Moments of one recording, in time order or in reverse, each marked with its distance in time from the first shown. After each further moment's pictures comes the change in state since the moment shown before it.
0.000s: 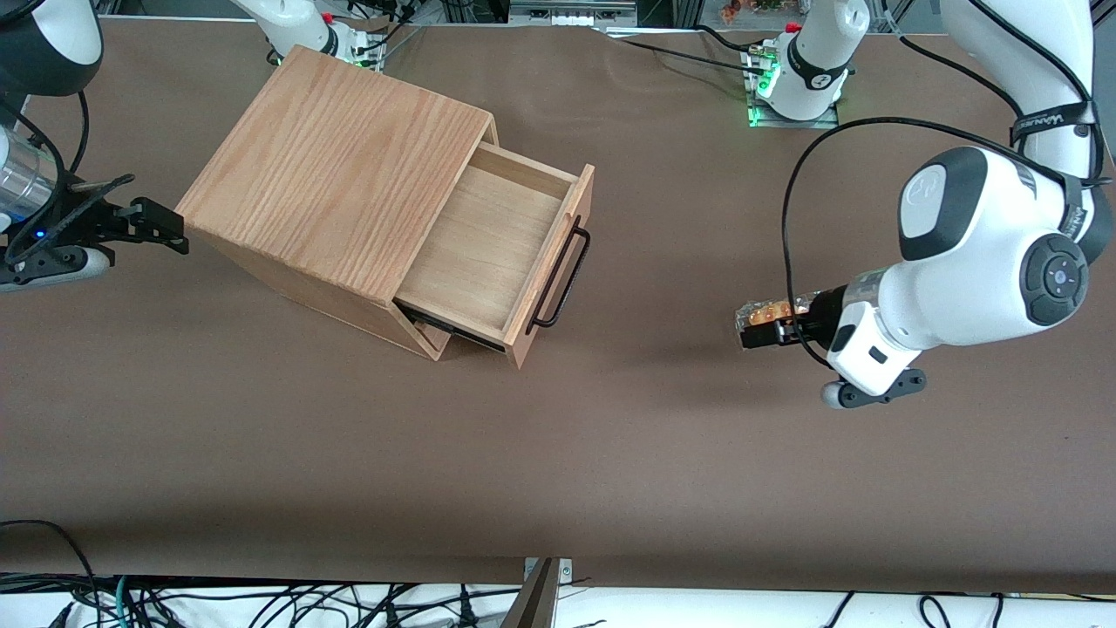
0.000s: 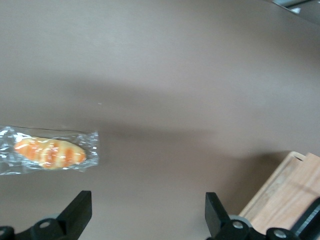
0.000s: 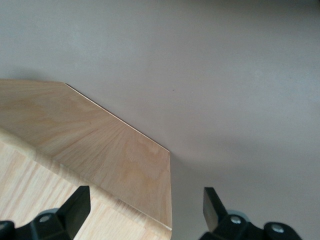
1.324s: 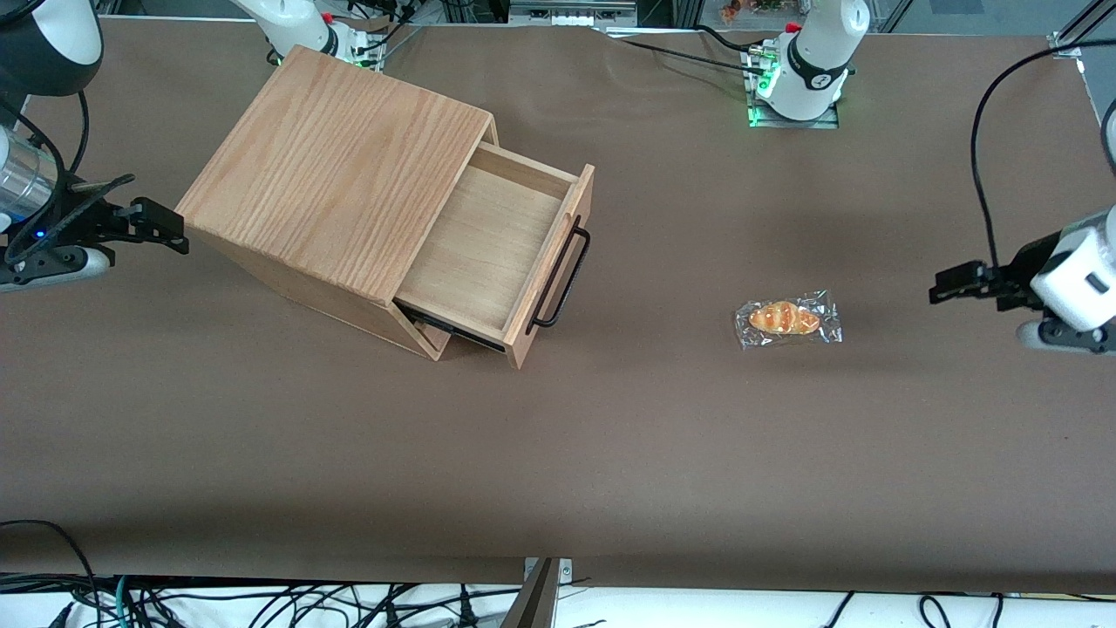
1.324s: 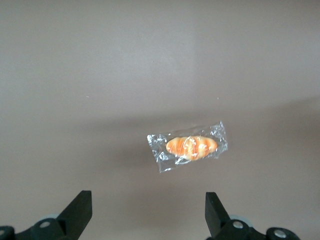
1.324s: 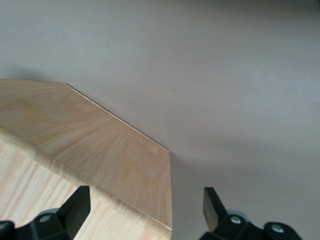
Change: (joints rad) arm 0.200 -0.309 0.073 -0.269 0.212 -0.025 0.562
